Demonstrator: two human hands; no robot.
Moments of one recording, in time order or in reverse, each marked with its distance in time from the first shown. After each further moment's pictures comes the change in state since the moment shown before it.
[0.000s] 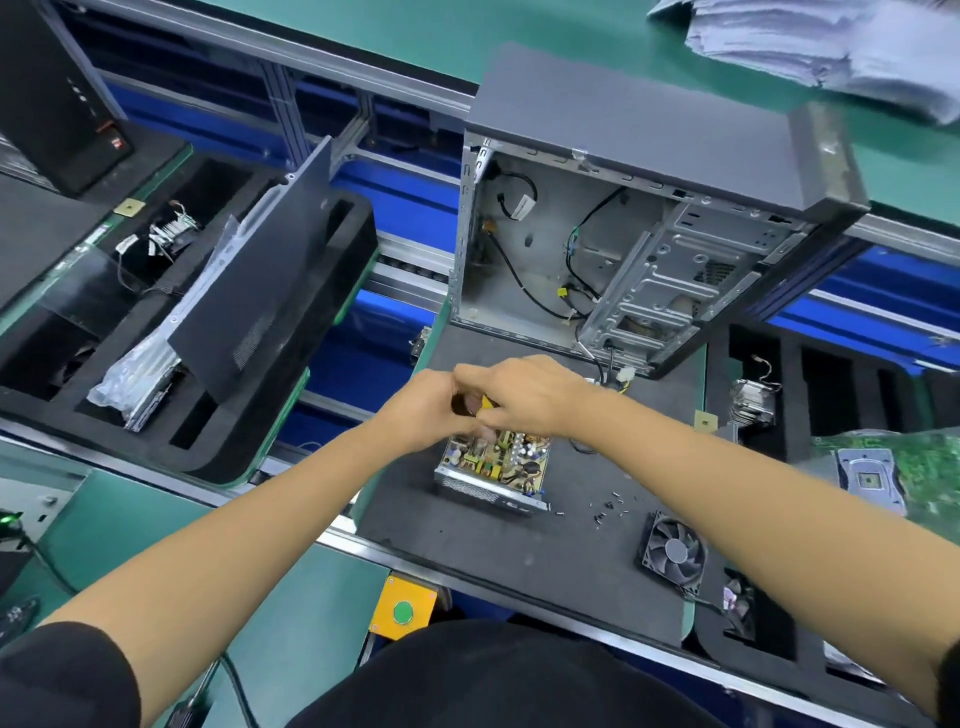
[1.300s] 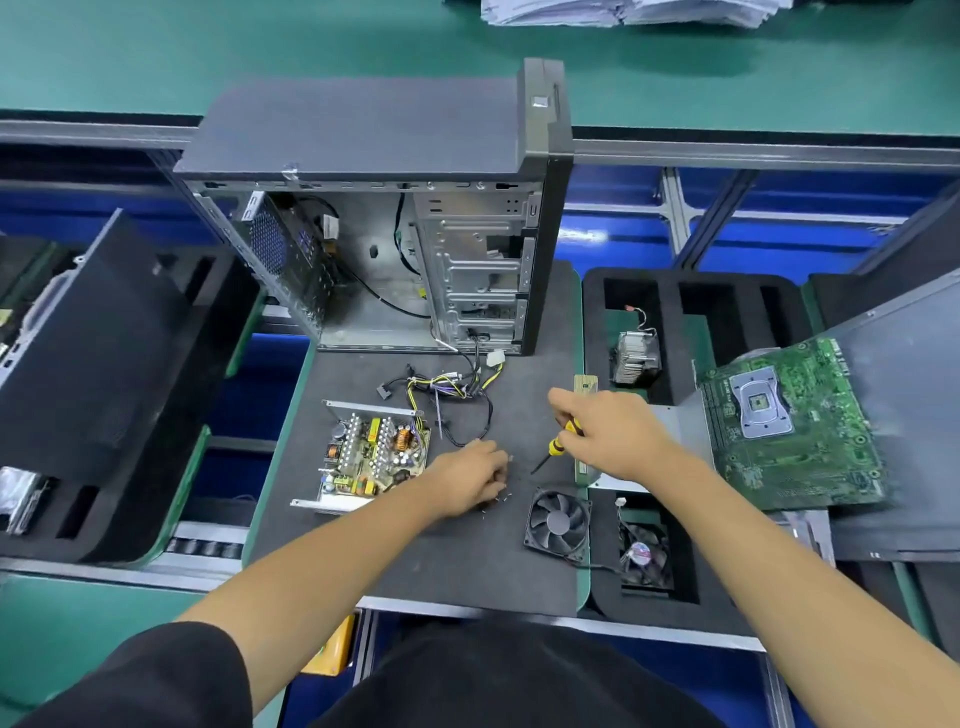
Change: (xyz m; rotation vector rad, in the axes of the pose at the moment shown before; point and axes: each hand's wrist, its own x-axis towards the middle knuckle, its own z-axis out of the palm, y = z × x) left_hand 0.072 0.094 0.209 0.538 -0.407 0.241; right_hand -0.249 0.143 0.098 0.218 0.275 0.511
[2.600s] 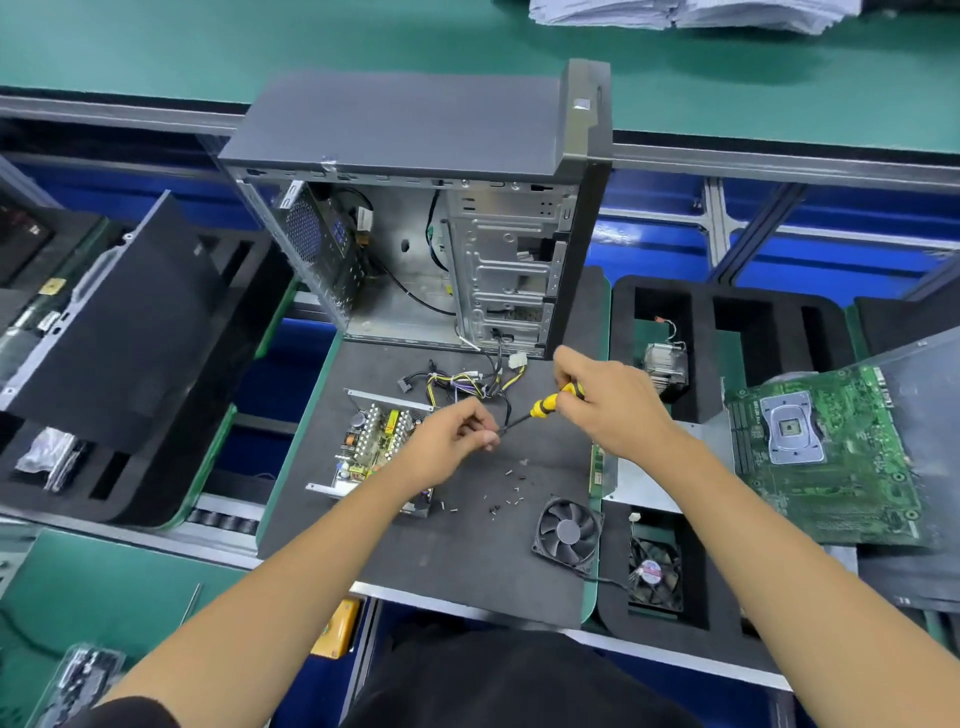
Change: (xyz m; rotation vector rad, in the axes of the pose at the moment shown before) left_hand -0.028 -0.008 -0.043 -0.783 0.375 -0.211; right_hand 0.027 -0.023 -0.032 0.186 0.148 0.005
